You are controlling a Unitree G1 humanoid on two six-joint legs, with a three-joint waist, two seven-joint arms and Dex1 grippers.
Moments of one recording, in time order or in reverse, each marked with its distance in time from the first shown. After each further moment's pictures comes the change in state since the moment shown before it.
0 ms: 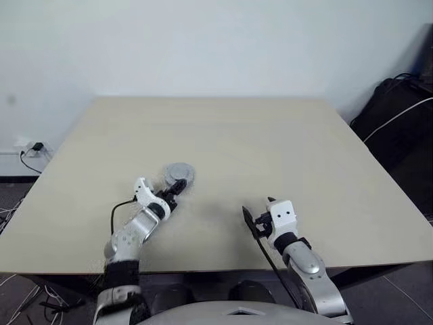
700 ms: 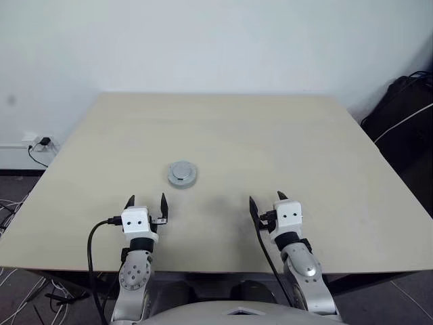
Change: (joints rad) left arm 0.321 -0.031 -0.227 -0.007 0.766 -1.004 0.155; right arm -0.020 0.066 -0.036 0.111 -0.088 -0.238 -0.093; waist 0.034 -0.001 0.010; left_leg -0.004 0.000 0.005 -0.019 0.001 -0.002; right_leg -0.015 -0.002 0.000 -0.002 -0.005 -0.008
